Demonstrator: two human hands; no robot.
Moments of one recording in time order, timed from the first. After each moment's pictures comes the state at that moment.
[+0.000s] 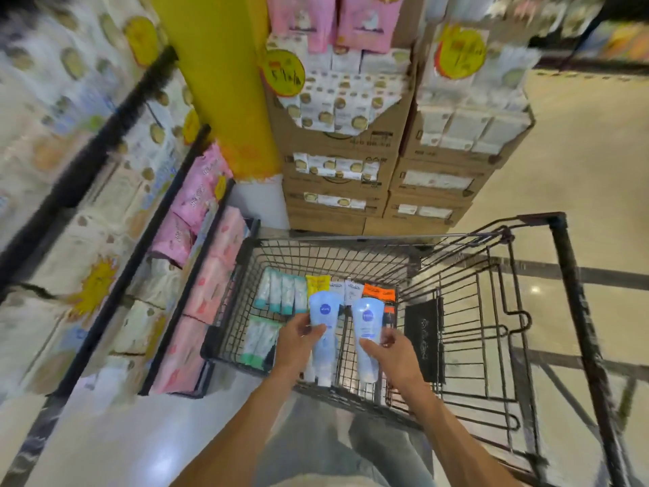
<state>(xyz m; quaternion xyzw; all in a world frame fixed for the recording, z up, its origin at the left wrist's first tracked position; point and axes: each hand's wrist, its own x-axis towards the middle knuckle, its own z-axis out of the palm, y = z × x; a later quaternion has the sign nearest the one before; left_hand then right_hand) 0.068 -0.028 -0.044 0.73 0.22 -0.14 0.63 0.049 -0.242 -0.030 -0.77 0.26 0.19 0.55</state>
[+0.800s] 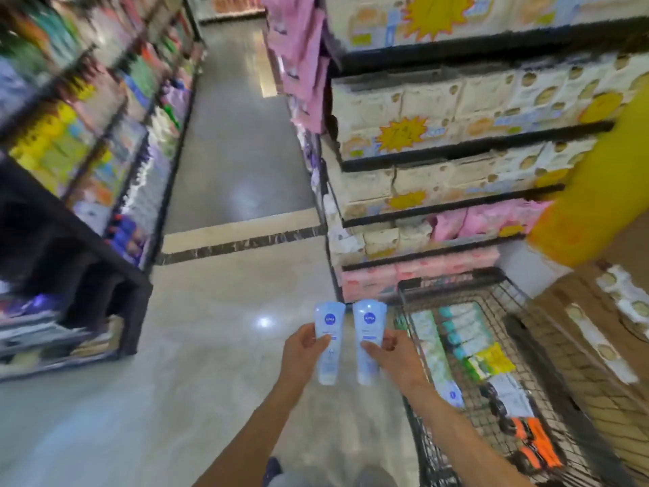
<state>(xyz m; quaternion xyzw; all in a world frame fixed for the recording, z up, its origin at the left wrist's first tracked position) -0.274 -0.033 0.036 0.49 0.55 0.31 0.60 -0.072 -0.098 0.004 -0.75 -0.28 0.44 0.41</state>
